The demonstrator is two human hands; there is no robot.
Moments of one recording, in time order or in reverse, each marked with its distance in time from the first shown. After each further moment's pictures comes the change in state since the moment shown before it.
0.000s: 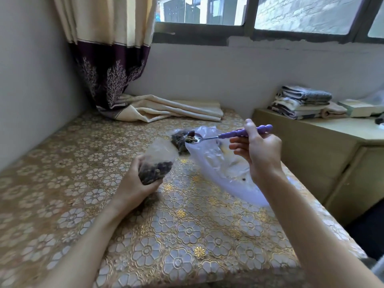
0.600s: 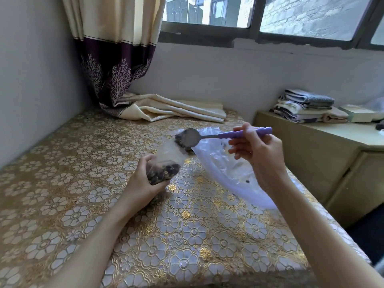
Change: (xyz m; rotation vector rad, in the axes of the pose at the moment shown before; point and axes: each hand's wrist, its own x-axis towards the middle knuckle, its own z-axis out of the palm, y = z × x) left_hand -0.004 0.005 0.001 -0.063 -0.013 -0.052; right_hand -0.008 0.002 0.002 -0.054 -0.227 -0.121
